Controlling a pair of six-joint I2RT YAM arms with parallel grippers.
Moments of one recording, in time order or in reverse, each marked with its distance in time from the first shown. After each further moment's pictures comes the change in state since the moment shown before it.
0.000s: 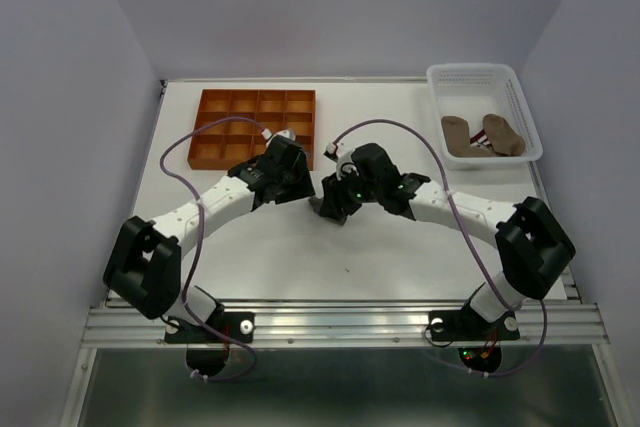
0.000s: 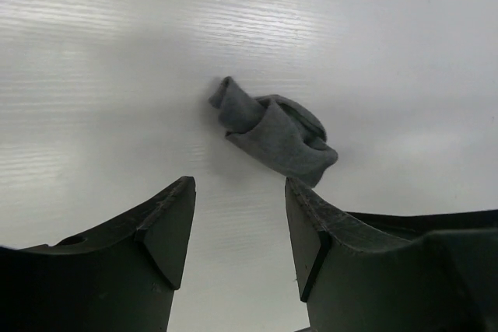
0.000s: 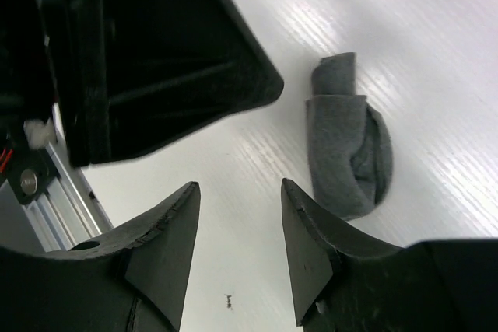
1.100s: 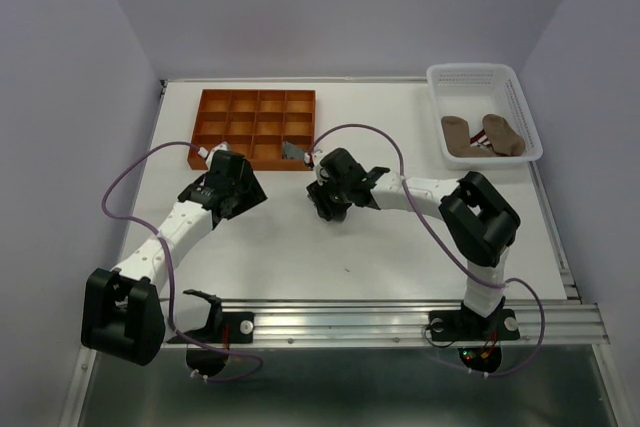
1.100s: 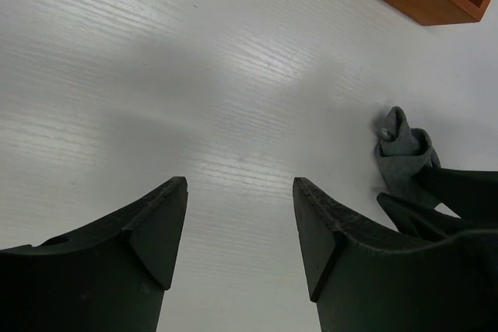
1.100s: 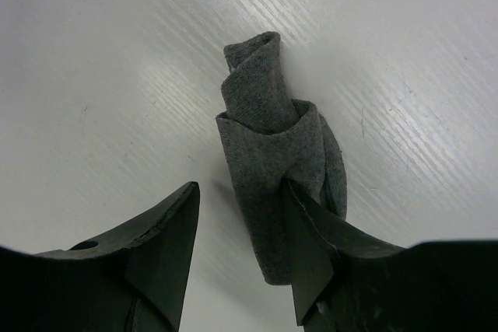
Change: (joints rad) left arm 0.323 -0.304 -0.269 -0.052 -0.042 0.012; right arm 0.069 0.318 0.215 -0.154 0.288 -0.119
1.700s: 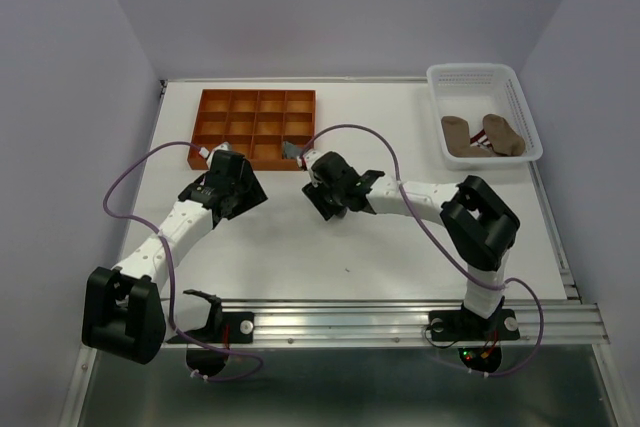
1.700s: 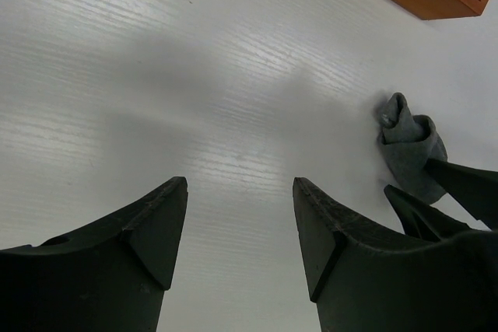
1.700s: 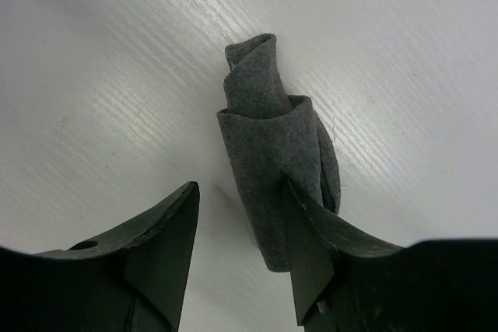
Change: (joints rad) left arm 0.003 0.008 0.000 0.002 0.020 0.008; right arm 0.061 0.008 0.034 -0.013 0.189 -0.069
